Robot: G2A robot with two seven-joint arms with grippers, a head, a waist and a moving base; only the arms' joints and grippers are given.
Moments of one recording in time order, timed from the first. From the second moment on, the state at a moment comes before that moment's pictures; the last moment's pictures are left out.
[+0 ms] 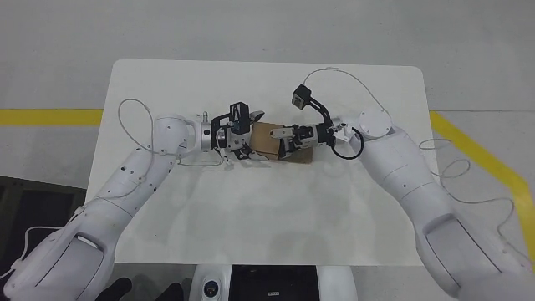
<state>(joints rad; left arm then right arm) 0.70 -1.11 -0.78 -1.05 1.51 -0.97 0.43 -0.55 -1.35 0.76 -0.74 0.64 -0.43 1.39</state>
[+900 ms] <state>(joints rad) 0.71 -1.11 -0.78 -1.06 1.55 -0.98 0.48 -0.58 -1.26 0.89 -0.78 0.56 -0.43 1.39</state>
